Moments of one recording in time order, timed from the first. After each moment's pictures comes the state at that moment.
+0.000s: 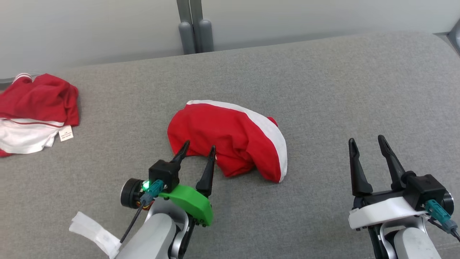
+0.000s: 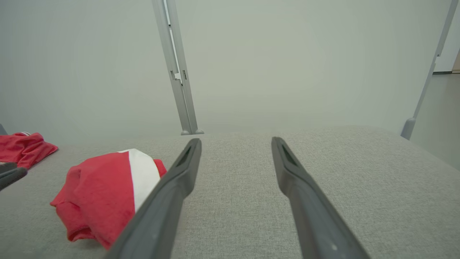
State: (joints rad) left arm -0.41 0.11 -0.65 0.51 -0.53 0.08 -0.26; right arm -0.05 -0.05 0.00 0.06 0.13 0.13 -0.26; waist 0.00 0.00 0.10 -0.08
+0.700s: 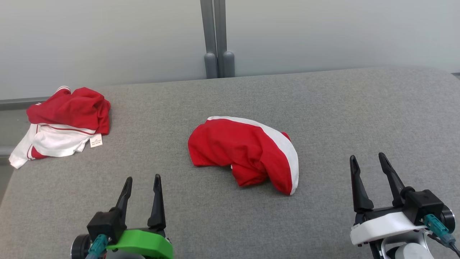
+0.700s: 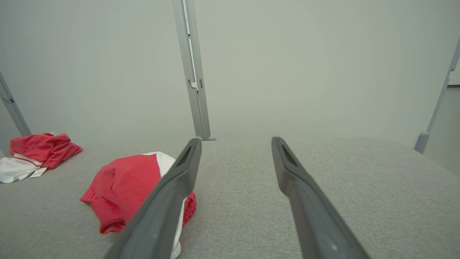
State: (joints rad) left arm -0.03 0.13 -0.30 0.19 -0.41 0.11 -0.26; right arm 0.02 -0.05 -0.01 0.06 0.12 0.13 -0.26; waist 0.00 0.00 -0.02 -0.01
